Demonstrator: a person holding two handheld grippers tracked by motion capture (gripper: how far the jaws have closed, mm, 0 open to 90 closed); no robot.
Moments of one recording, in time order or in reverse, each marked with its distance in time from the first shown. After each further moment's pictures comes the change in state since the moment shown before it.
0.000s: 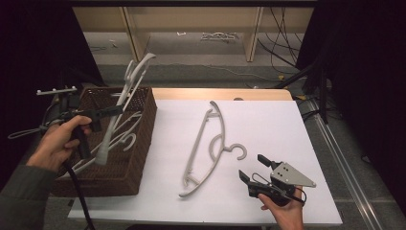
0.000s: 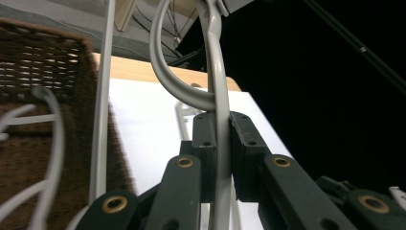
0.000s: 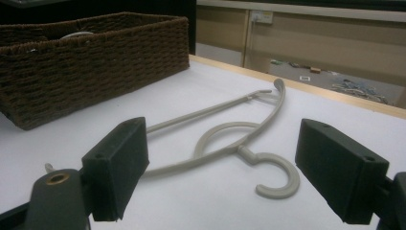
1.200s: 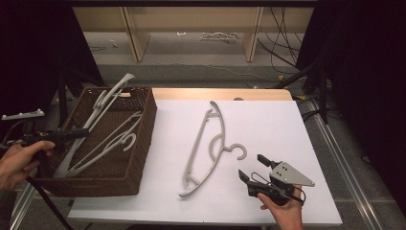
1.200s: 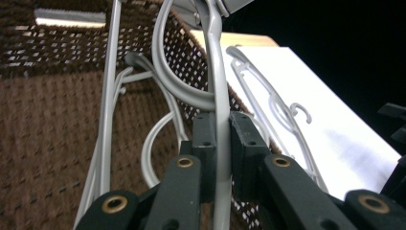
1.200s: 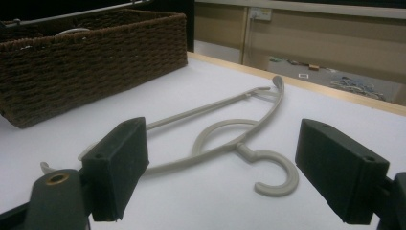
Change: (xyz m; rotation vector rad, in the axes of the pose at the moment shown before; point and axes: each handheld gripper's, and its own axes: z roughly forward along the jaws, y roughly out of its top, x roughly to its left) left arm 0.086 -0.032 -0.067 0.098 0.062 0.170; right arm -0.001 -0.001 0.002 0.016 -0.015 -0.007
